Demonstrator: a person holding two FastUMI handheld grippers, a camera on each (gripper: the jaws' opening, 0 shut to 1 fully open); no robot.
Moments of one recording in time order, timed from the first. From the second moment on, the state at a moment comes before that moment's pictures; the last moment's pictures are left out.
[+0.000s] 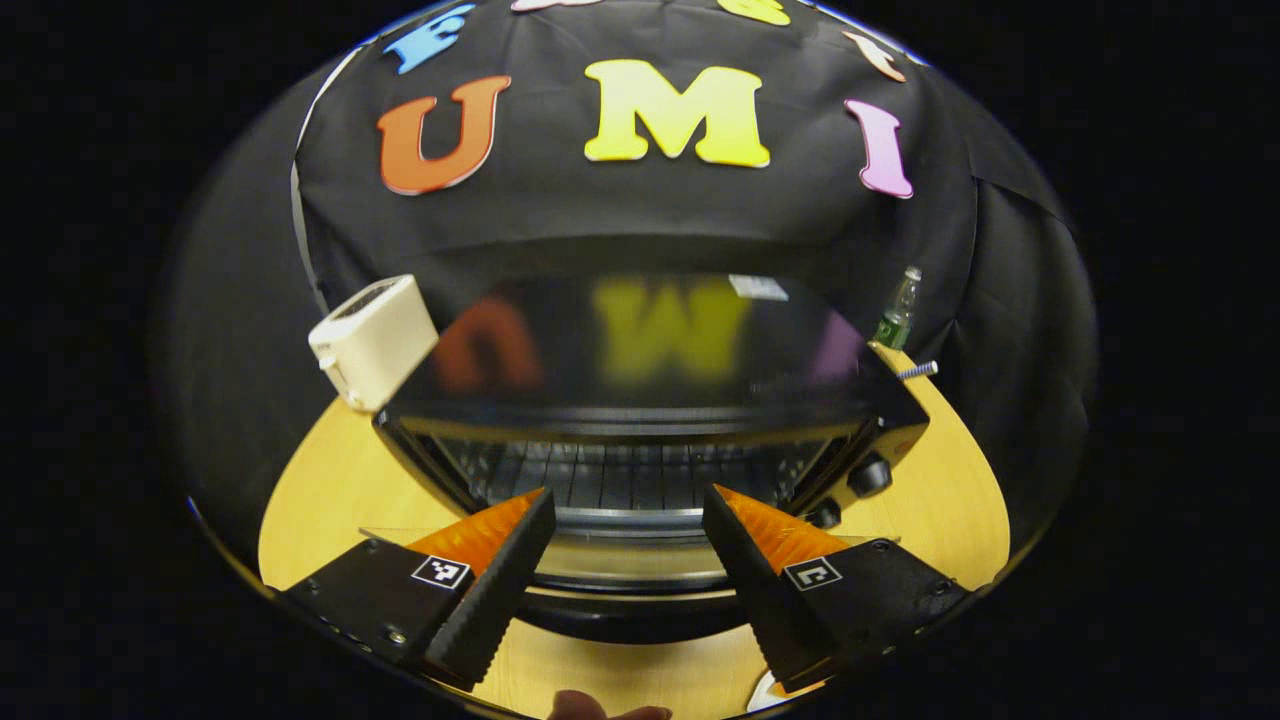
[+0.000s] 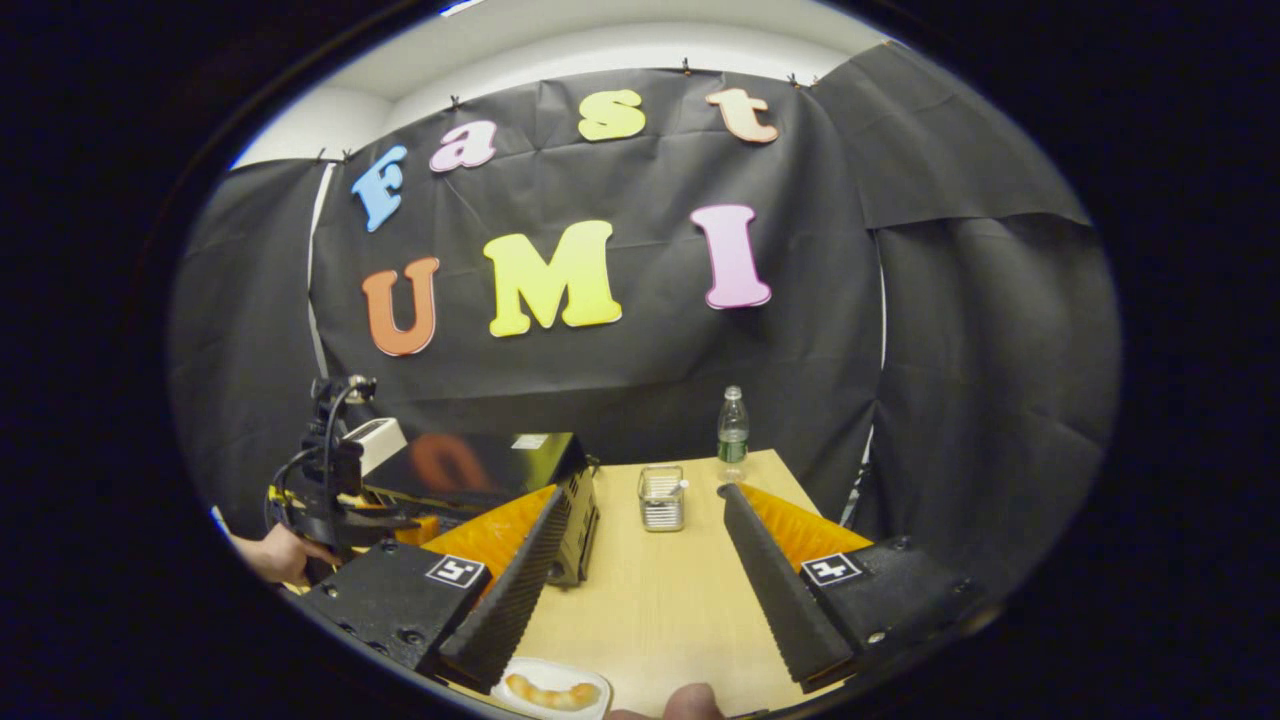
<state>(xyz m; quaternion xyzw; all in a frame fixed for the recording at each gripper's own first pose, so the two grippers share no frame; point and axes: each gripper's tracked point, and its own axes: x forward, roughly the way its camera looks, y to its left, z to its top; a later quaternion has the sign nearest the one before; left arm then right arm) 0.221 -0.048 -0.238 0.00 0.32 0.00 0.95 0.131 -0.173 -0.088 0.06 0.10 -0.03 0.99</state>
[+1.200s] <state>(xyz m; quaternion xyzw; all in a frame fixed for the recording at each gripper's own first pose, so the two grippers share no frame) 0.114 -0.042 -0.333 0.00 0.41 -0.08 0.91 -0.024 -0.117 -0.078 0.00 0.11 -0.17 0.98</state>
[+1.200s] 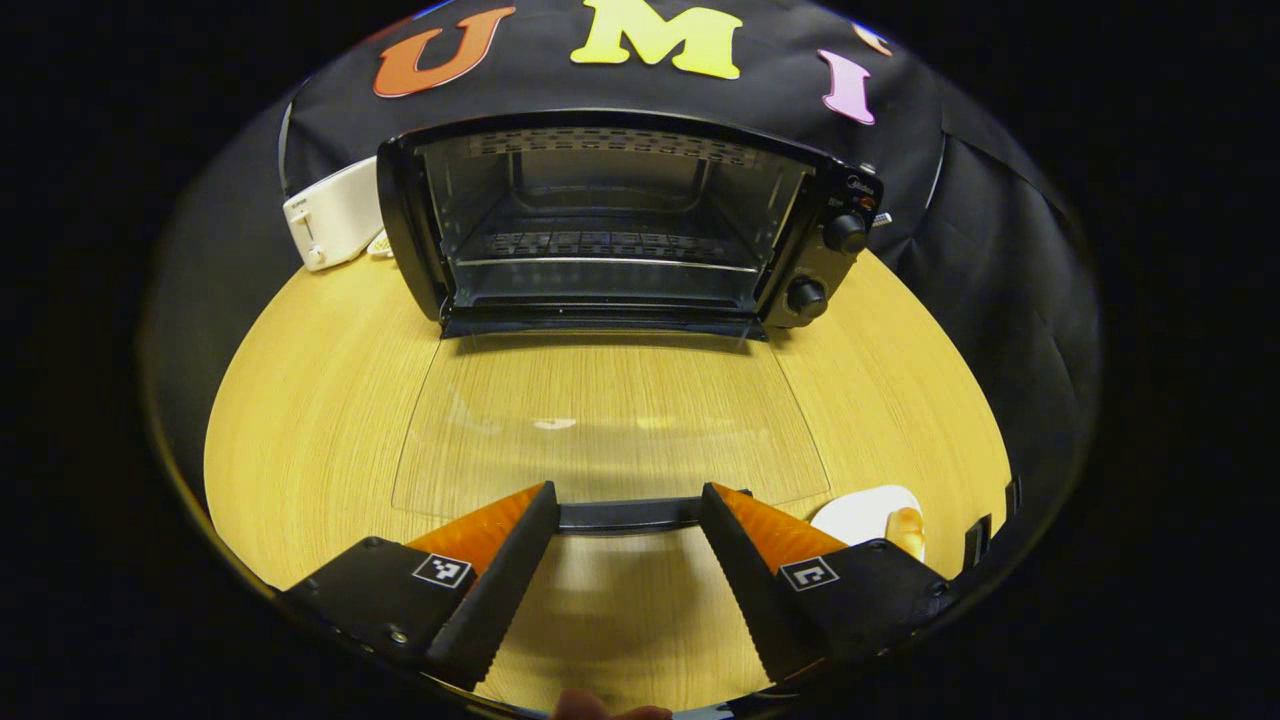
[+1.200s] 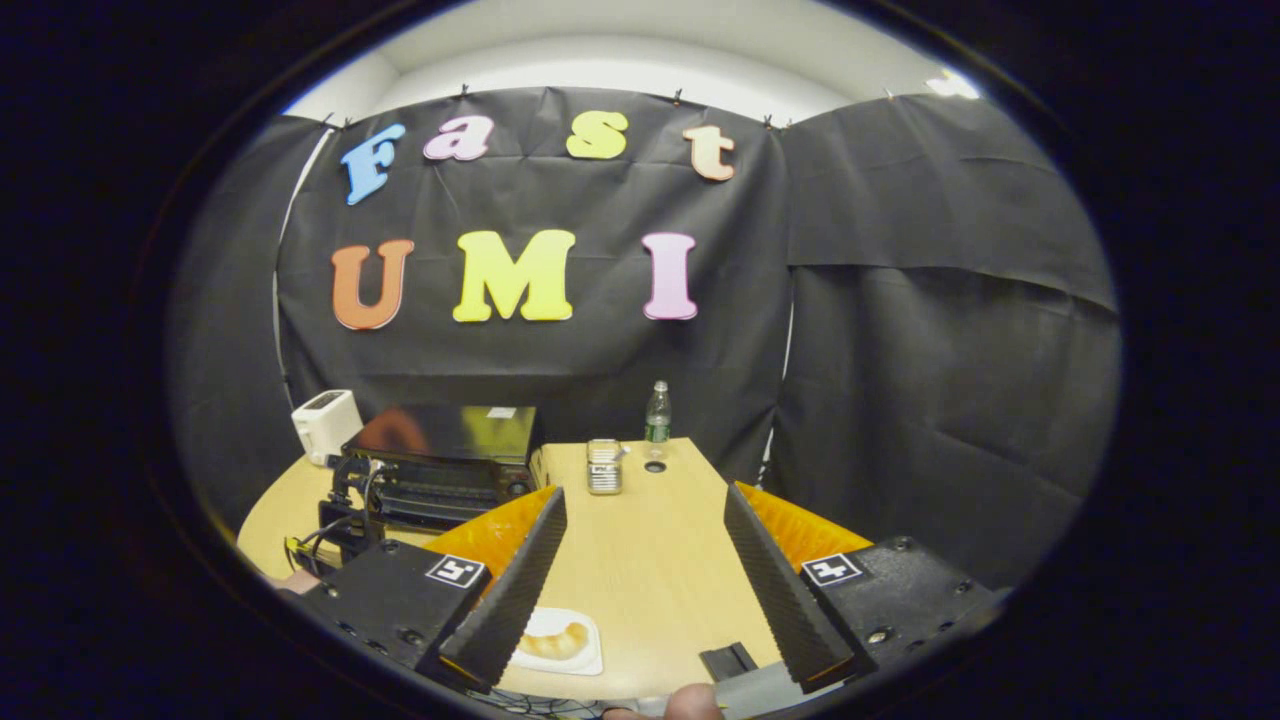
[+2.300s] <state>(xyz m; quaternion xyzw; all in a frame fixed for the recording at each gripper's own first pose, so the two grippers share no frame) 0.036 0.021 -0.152 0.00 0.20 -0.12 0.97 -0.012 -0.037 -0.281 0.15 0.34 -0.10 0.92</state>
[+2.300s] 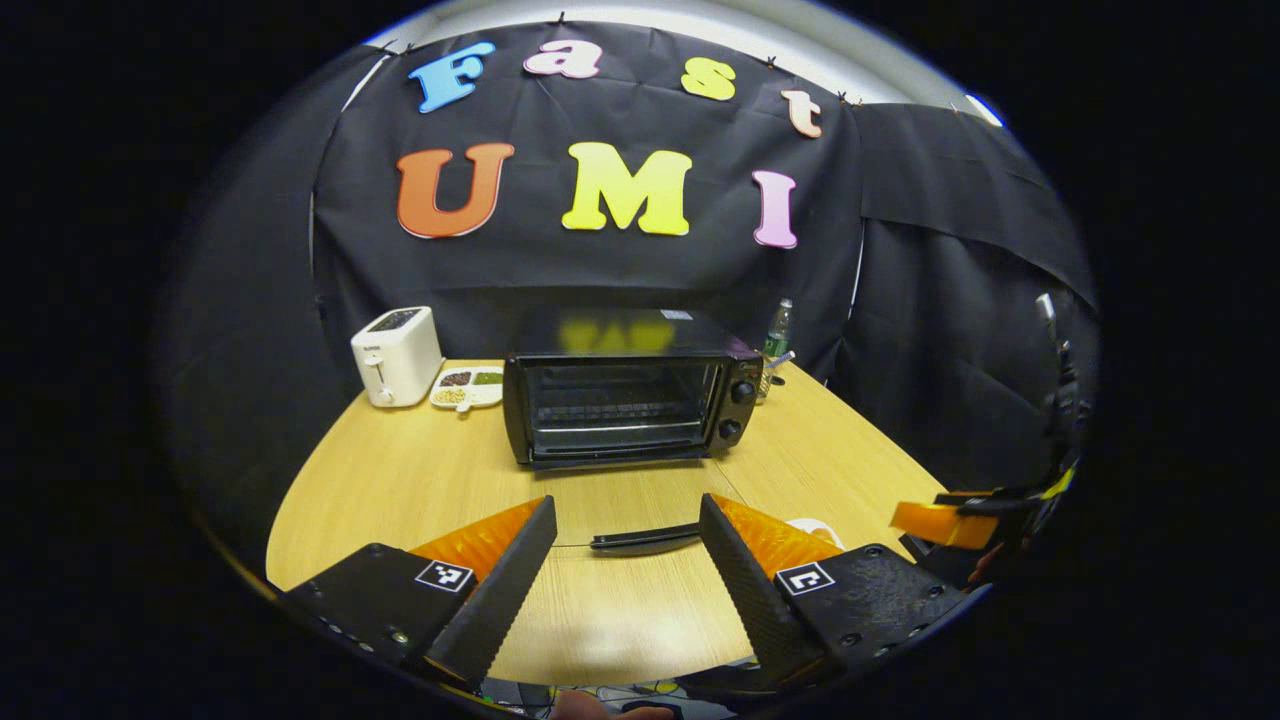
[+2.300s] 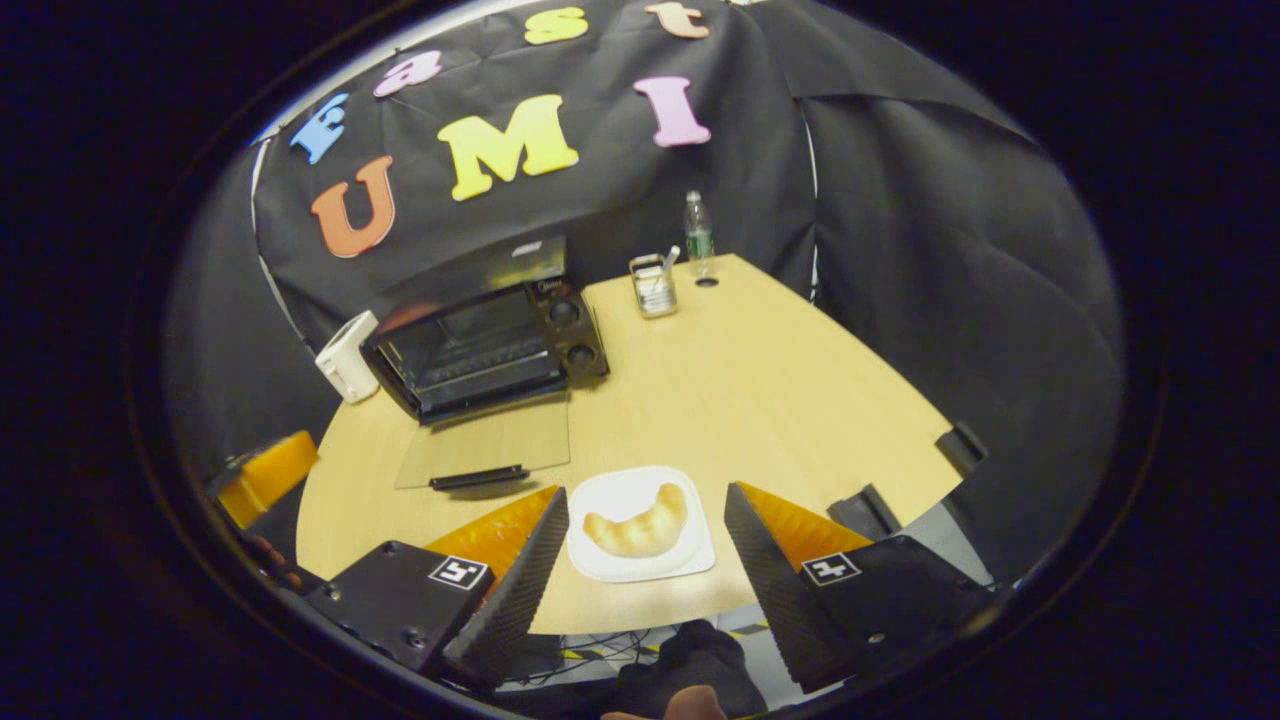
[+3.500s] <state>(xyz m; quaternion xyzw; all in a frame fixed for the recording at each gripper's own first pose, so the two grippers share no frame) 0.016 0.049 -0.105 -0.01 0.17 -0.07 0.98 0.031 -0.014 -0.403 0.35 0.45 -0.09 0.82</state>
